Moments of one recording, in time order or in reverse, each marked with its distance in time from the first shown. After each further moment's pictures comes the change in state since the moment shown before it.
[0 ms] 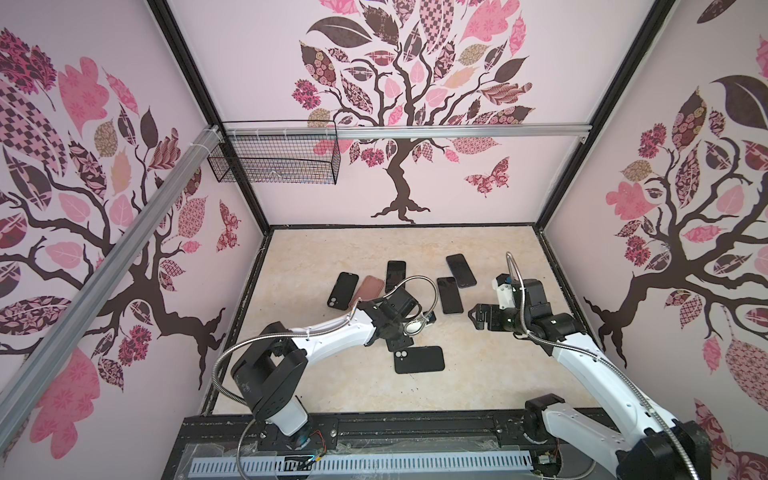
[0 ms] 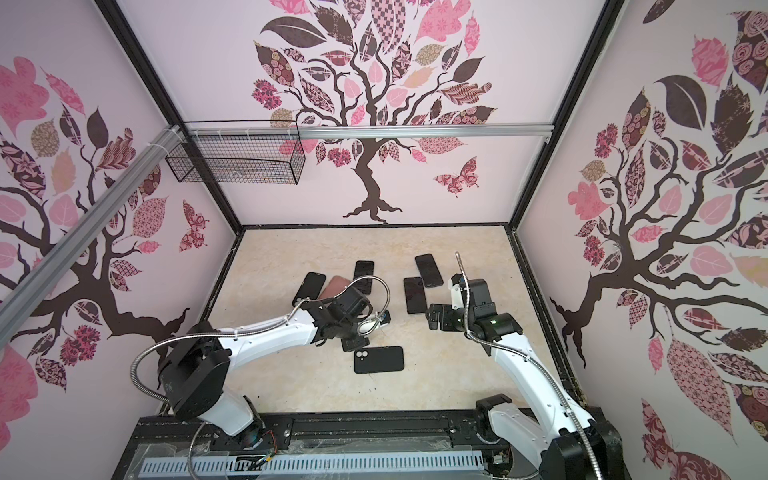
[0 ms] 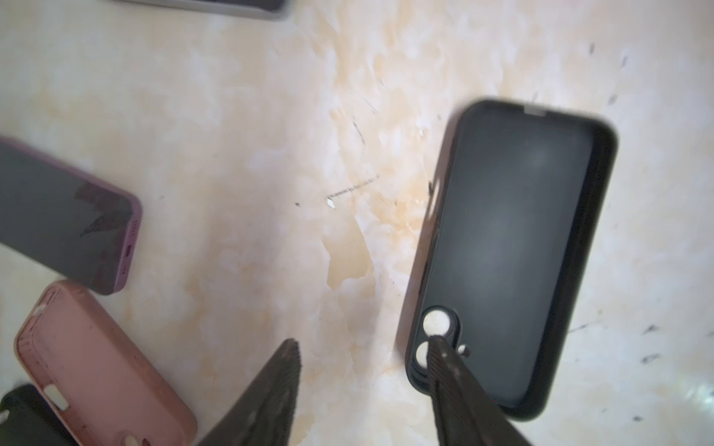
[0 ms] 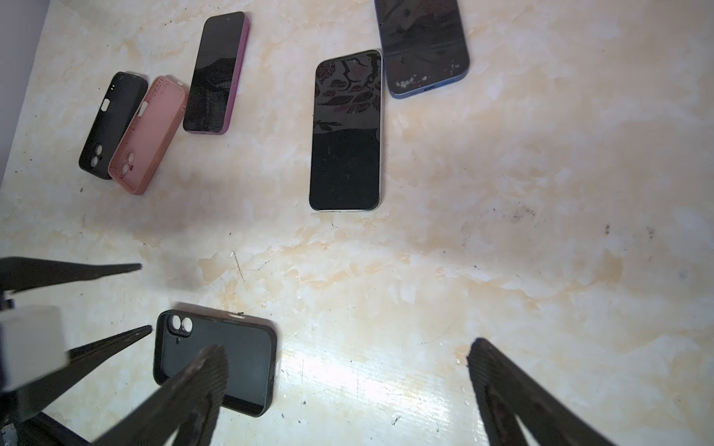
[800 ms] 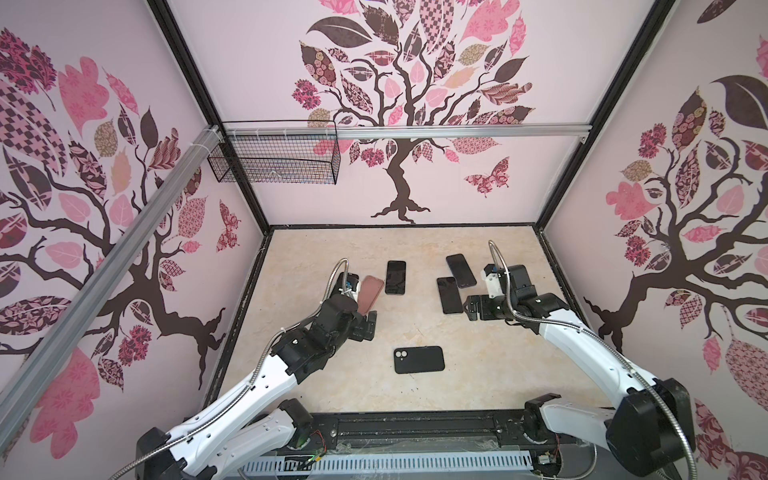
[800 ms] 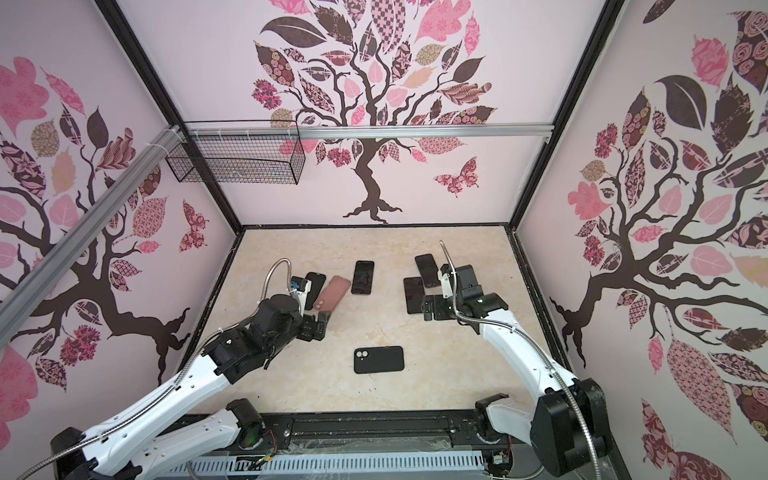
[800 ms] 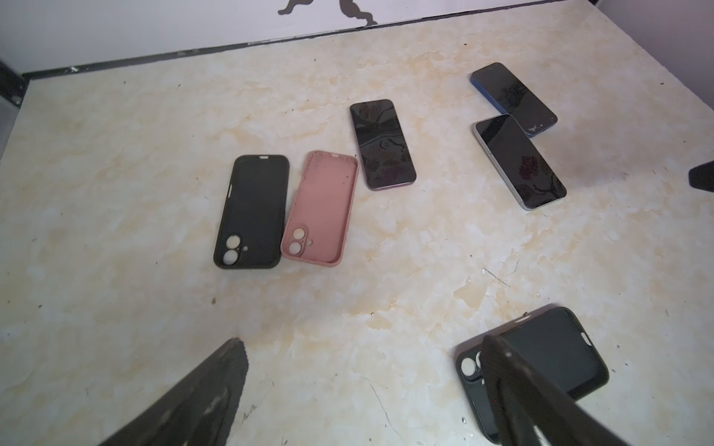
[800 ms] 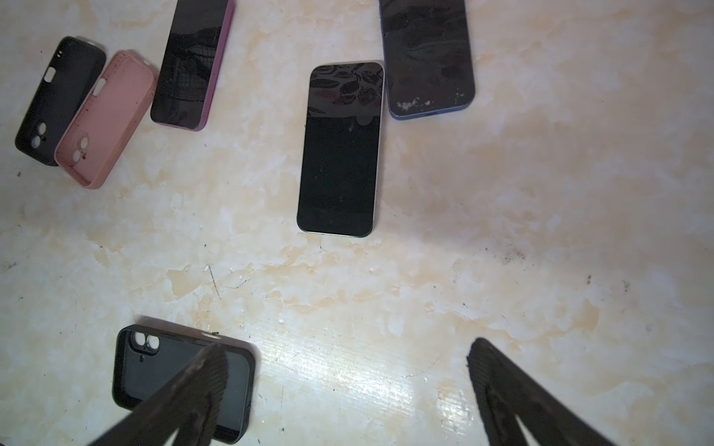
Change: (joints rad) left arm 0.106 -0.692 -0.240 -0.080 -0.378 -0.782; right arm 0.060 0.214 0.156 -0.020 0.082 -0.084
